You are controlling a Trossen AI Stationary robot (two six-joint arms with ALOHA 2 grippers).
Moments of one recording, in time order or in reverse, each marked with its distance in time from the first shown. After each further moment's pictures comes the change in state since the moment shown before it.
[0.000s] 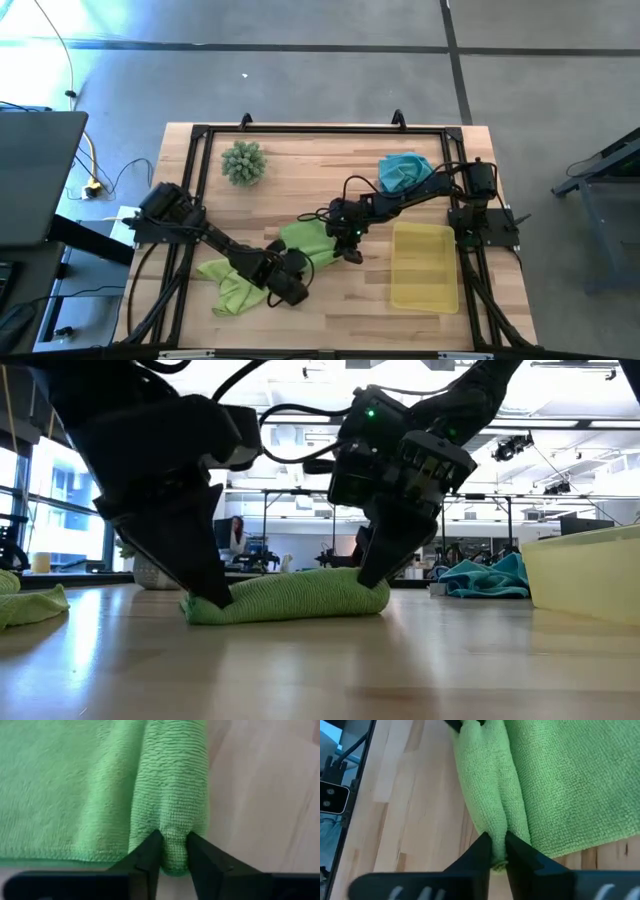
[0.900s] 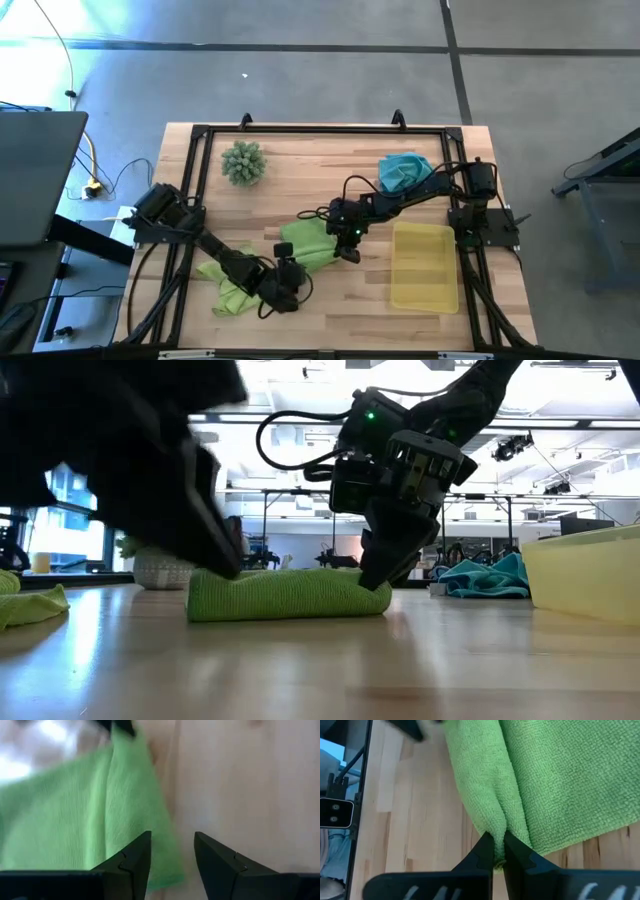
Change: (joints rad) left arm -0.057 -0.047 -0.025 0.150 -0.196 0.498; right arm -0.002 0.001 -0.001 -0.016 -0.005 0.113
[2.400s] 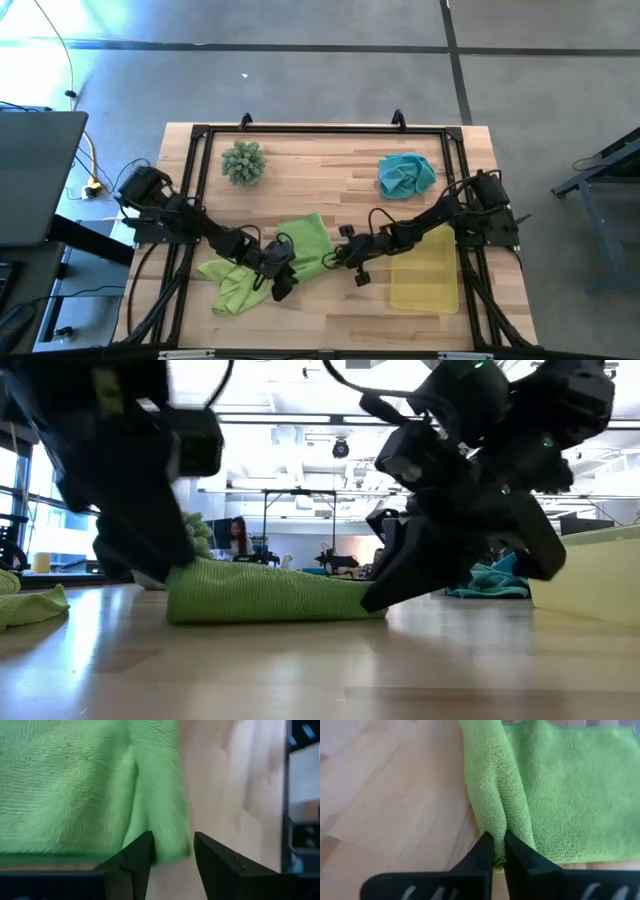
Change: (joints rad) left arm 0.123 -0.195 -0.350 0.422 0.479 -0.442; right arm 0.272 -0.006 -0.269 0.470 0.550 -0.378
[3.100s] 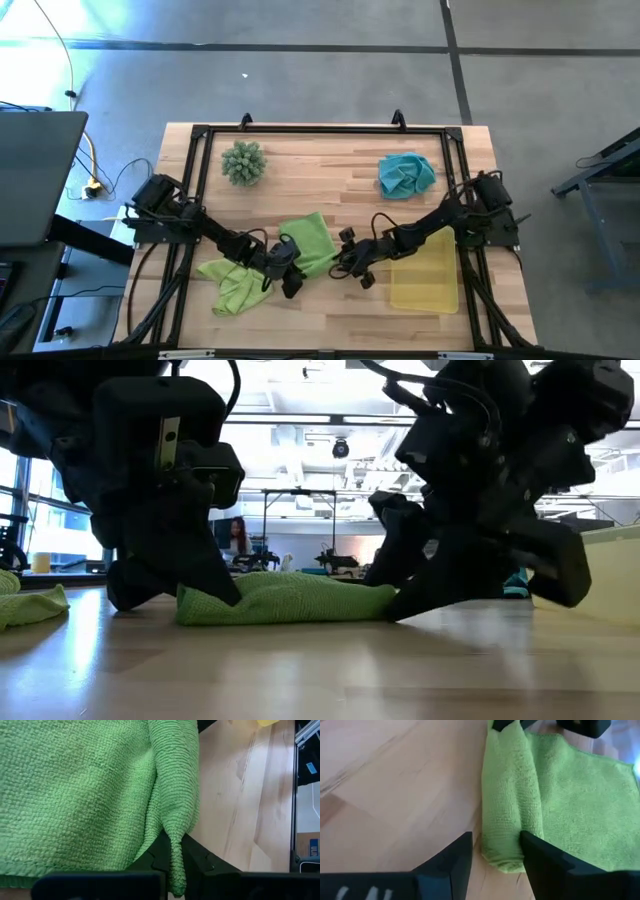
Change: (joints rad) left arm 0.002 0.151 0.006 0.143 -0.065 -0.142; right arm 0.040 -0.039 -0.004 0.033 0.080 -0.217
